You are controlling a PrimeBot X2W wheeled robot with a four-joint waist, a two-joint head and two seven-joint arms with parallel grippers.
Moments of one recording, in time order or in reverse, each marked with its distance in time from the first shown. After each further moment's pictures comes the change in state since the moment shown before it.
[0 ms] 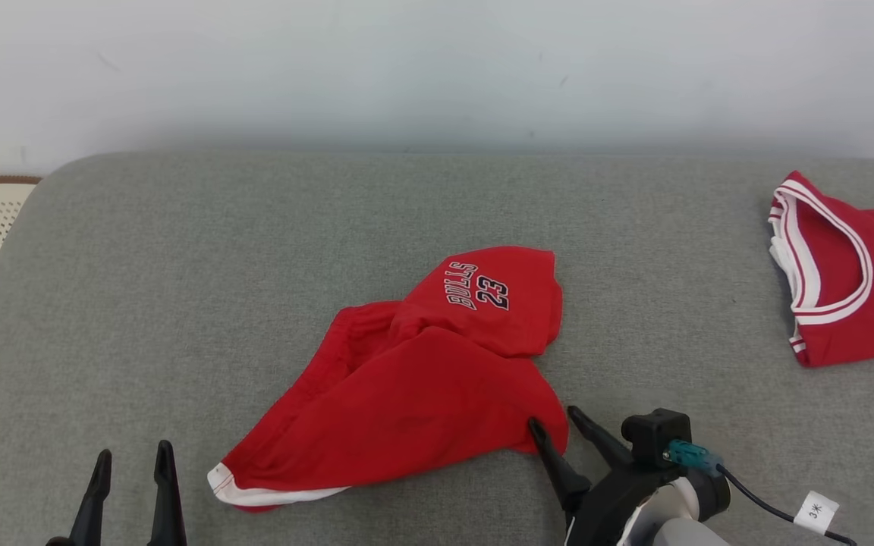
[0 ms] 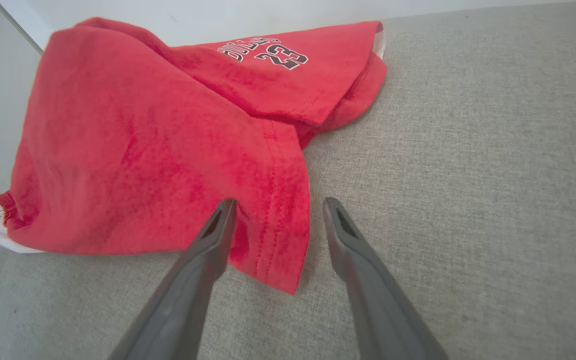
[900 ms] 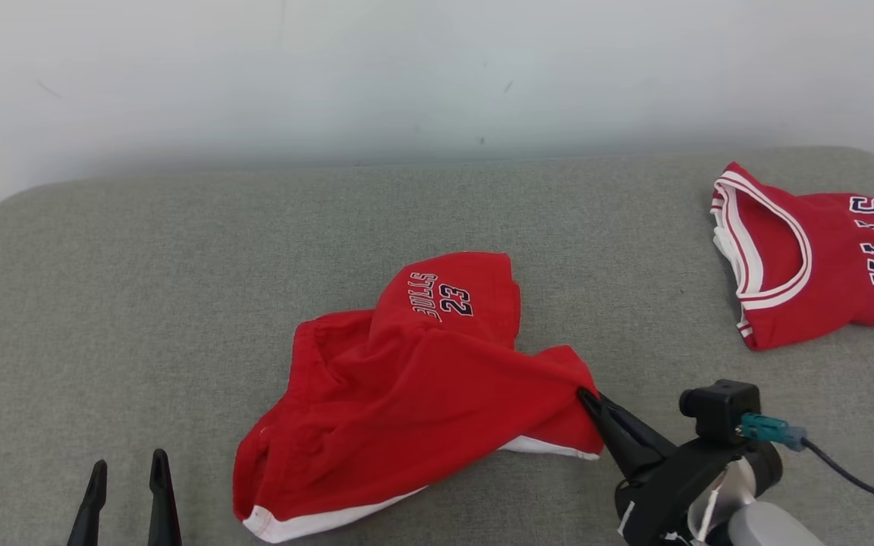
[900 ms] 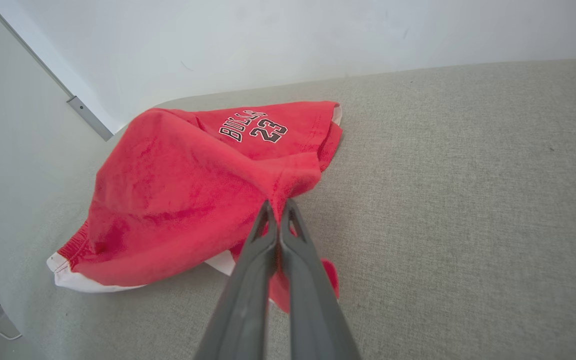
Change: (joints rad) left arm 0.012 -0.004 0.009 0.004 -0.011 0.011 0.000; right arm 0.093 -0.191 -0.013 -0.407 0.135 0.000 0.176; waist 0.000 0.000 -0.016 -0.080
